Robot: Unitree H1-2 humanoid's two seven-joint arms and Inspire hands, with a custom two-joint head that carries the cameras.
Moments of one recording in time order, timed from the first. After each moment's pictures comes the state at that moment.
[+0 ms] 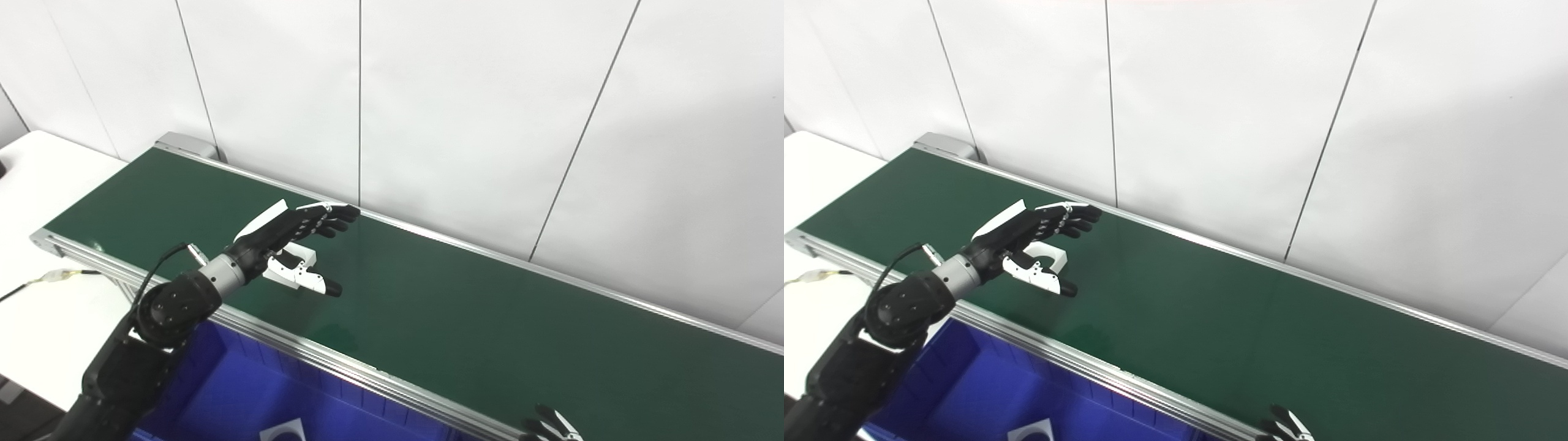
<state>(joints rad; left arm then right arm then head) -0.21 0.50 0.01 0.08 0.02 -0.06 -0.40 0.32 -0.08 0.22 -0.01 -0.19 -0.40 -0.01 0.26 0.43</state>
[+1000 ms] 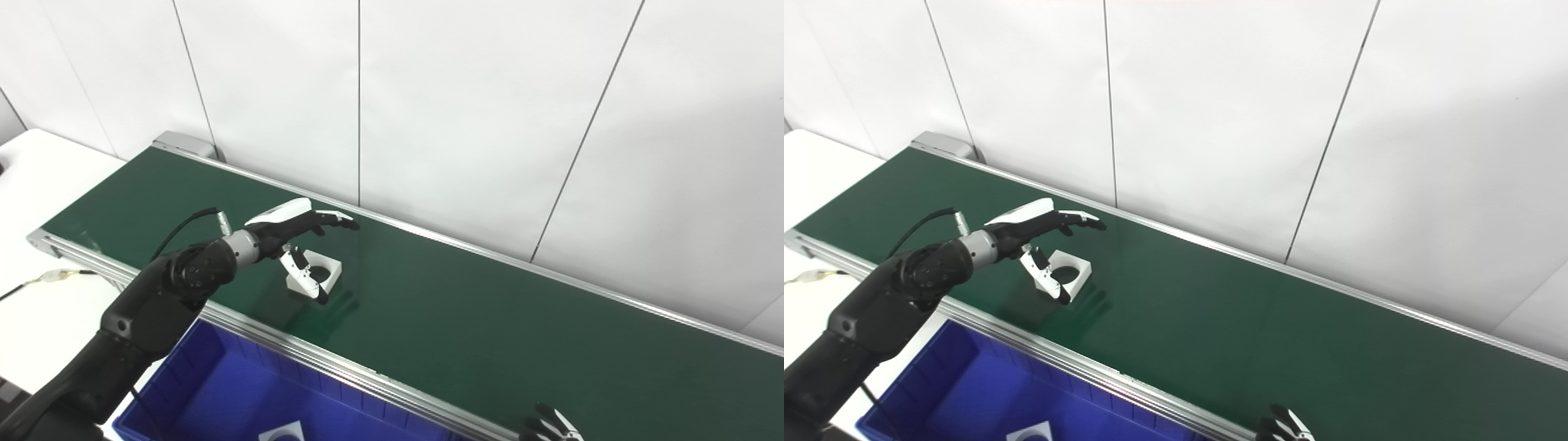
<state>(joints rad) -0.37 0.59 -0.17 0.25 0.38 -0.09 -0.42 0.32 -0.08 0.22 0.00 -0.19 -0.40 -0.01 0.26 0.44</state>
